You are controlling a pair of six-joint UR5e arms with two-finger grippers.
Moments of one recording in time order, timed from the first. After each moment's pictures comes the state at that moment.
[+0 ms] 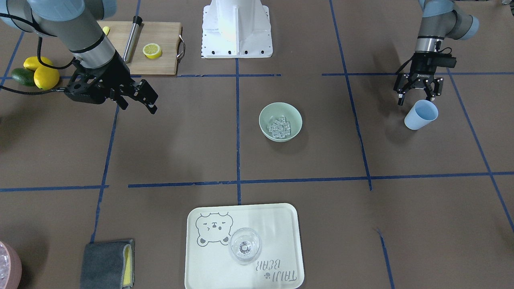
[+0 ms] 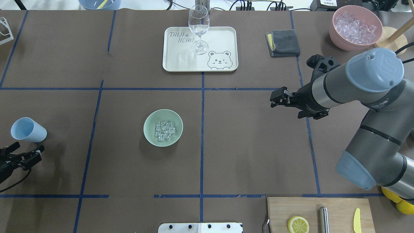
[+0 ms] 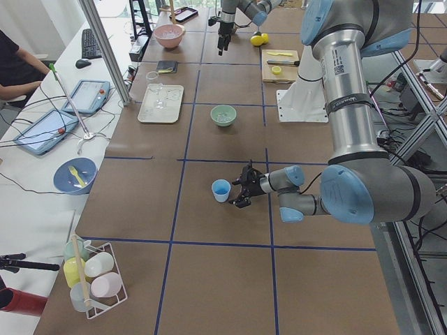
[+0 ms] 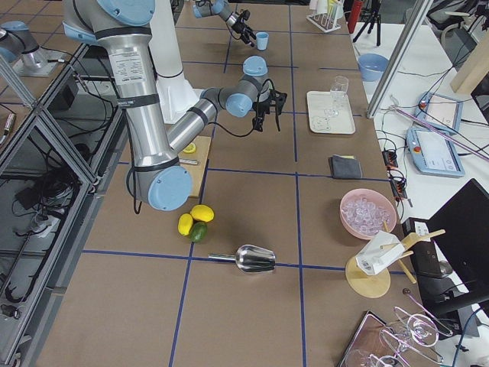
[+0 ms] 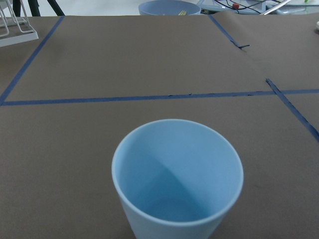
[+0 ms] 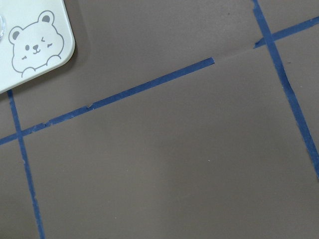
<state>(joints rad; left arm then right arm) -0.20 -1.16 -1.61 -3.00 -0.91 -1.23 0.72 -1.33 2.03 -1.37 2.00 1.46</state>
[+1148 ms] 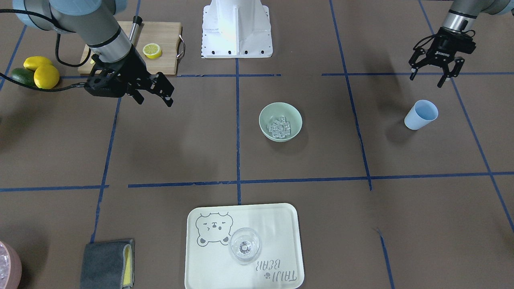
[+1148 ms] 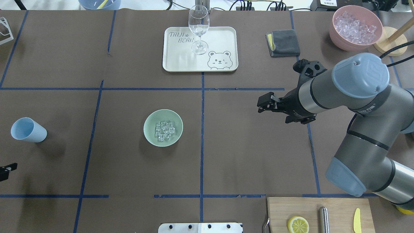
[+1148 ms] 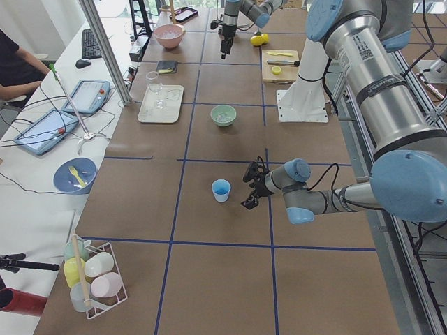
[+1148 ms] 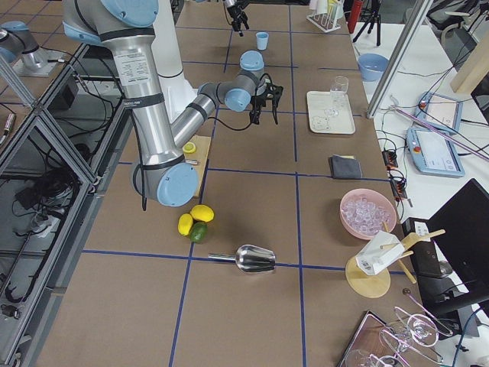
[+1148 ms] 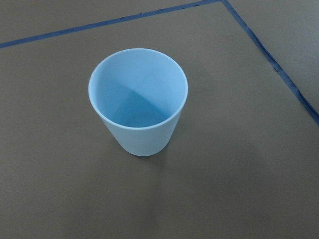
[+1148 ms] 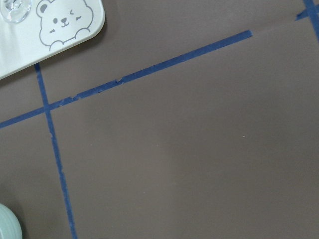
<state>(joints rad) -0.47 -0.97 -1.79 -3.02 -1.44 -0.85 0.65 -1.26 2.02 -1.37 1.99 1.49</state>
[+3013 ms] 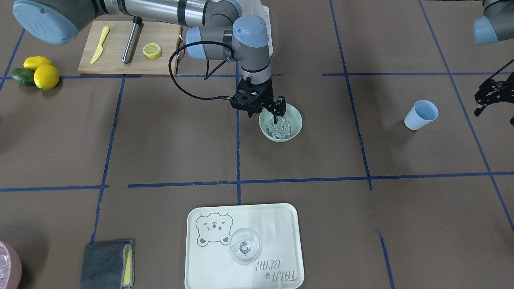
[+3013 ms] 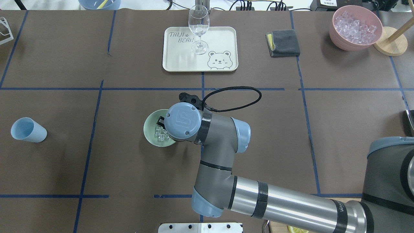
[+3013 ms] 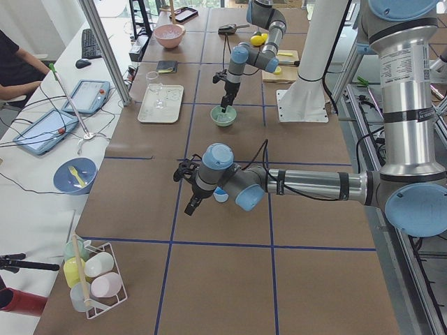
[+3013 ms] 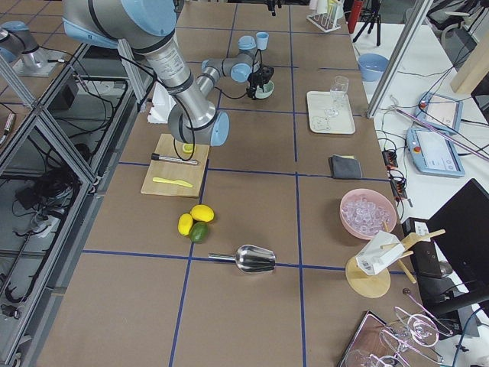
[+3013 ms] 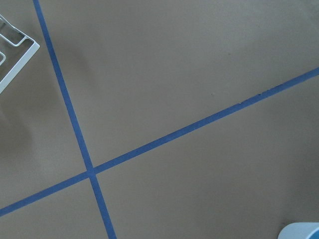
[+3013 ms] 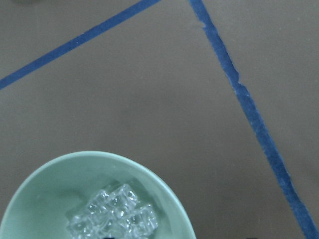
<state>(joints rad) -1.27 -1.40 -1.72 -2.26 -2.17 -0.23 0.35 -0.67 1.39 -1.36 1.65 1.77</state>
